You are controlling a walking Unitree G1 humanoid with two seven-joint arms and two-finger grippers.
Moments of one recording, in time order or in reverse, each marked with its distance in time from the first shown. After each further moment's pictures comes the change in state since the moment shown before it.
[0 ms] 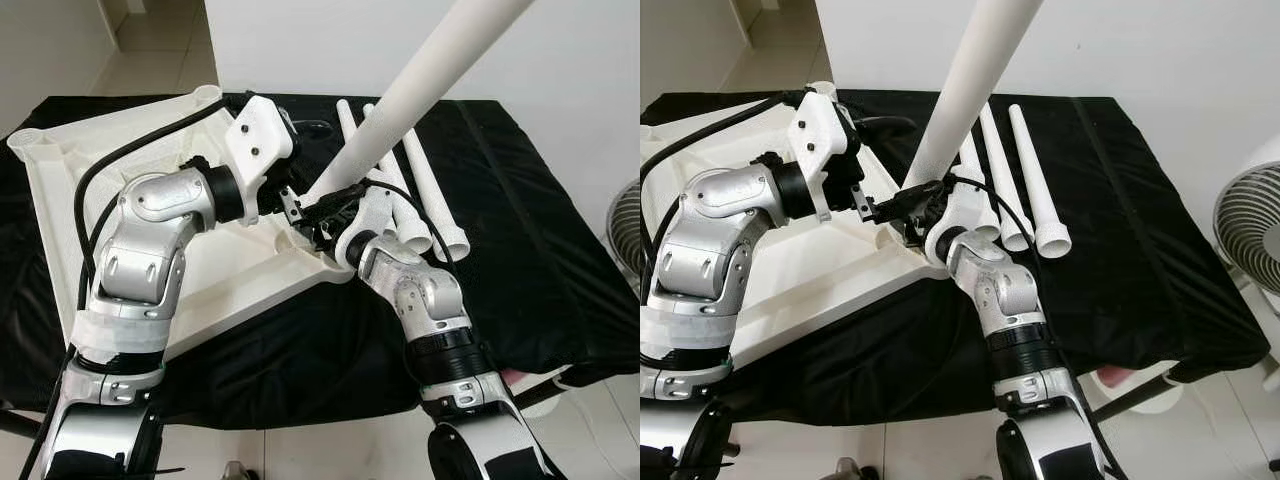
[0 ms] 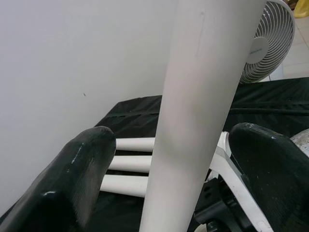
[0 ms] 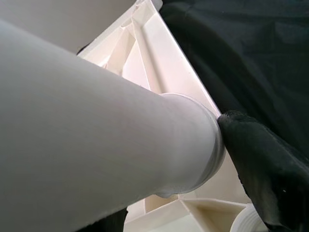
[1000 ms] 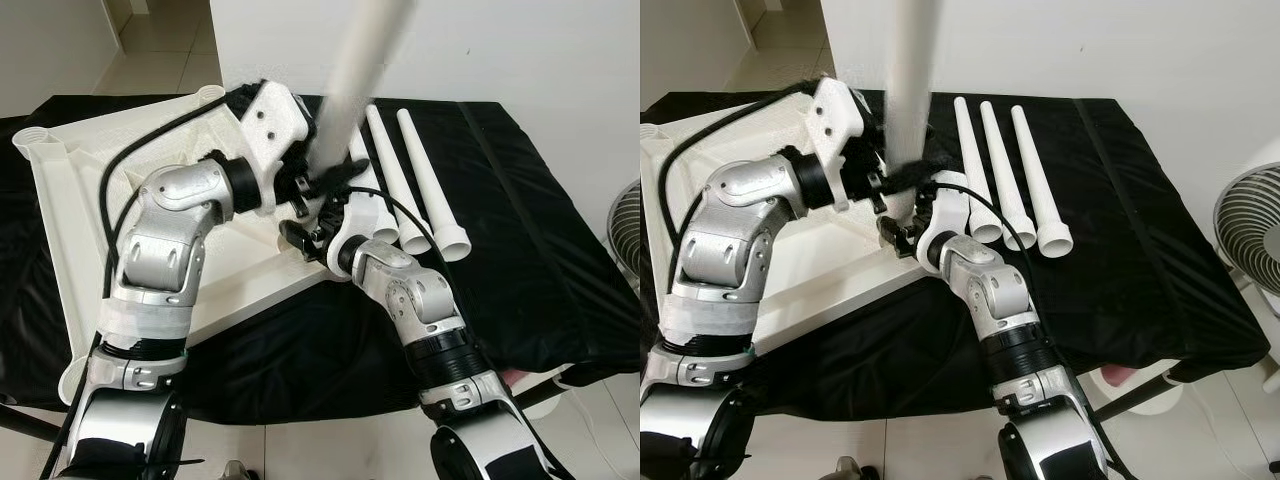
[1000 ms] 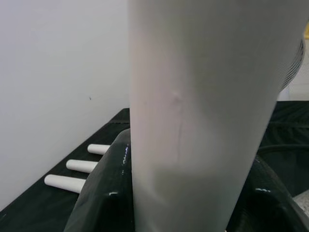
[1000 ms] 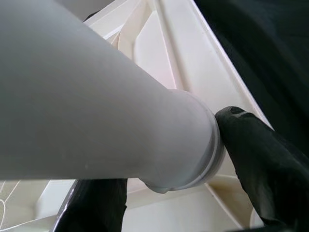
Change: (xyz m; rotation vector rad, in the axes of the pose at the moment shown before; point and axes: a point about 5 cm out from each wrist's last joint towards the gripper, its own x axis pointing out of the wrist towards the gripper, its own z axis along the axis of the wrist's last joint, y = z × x) left arm 0.011 0.008 0.000 -0.072 -0.033 0.032; right arm 0.002 0.012 -0.009 -0.107 0.048 0.053
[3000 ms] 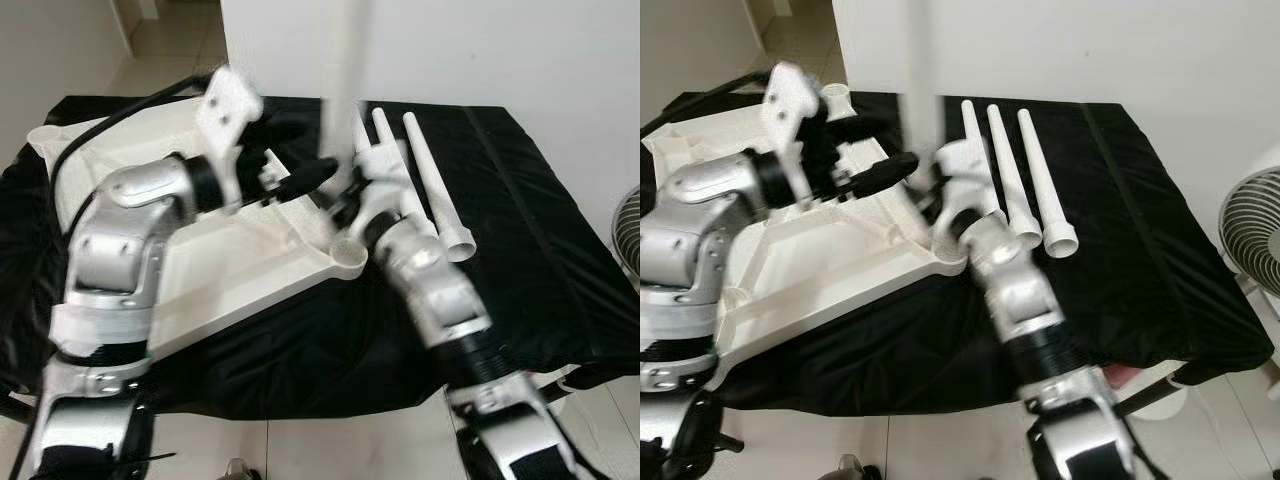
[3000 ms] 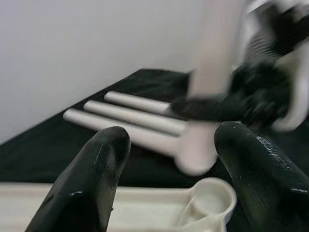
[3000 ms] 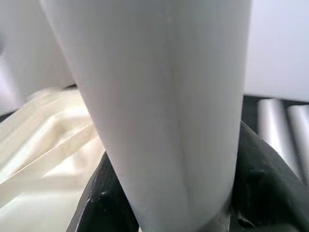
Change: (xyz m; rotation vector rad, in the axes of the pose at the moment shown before) left arm -0.050 0.019 -0.020 -0.181 0.142 0.112; right arm -0.035 -0.035 0.058 -0.395 -0.365 -0.131
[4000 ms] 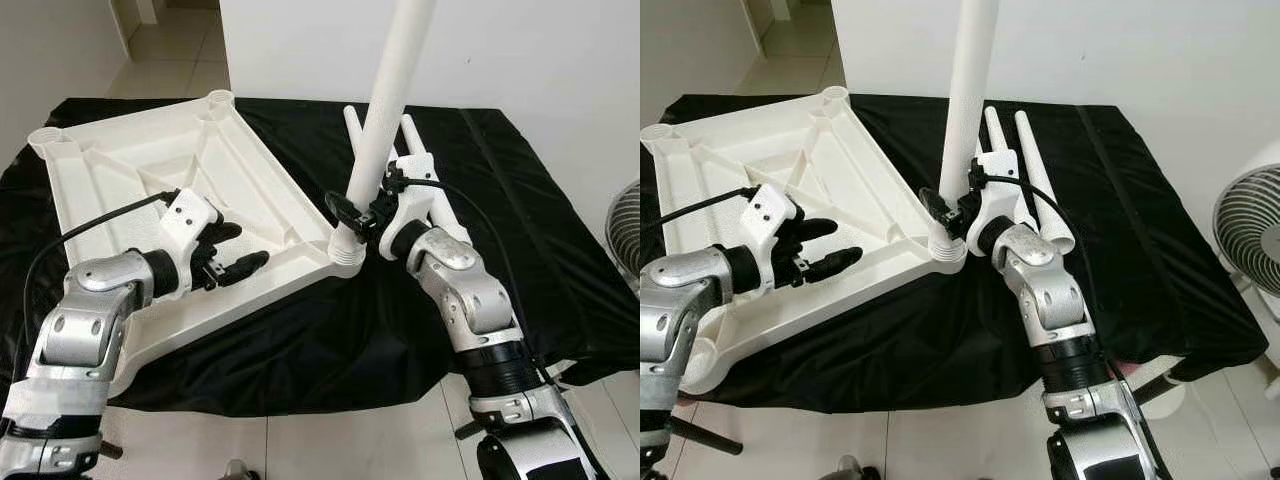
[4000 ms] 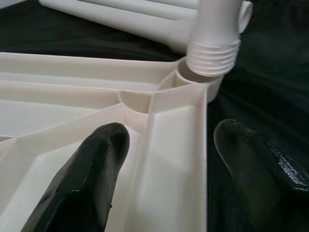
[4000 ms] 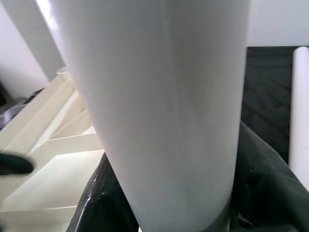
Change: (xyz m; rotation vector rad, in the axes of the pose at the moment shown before) left arm -0.036 -0.032 -0.081 -0.094 0.282 0.013; right arm -0.014 0.003 -0.023 0.121 0.135 0.132
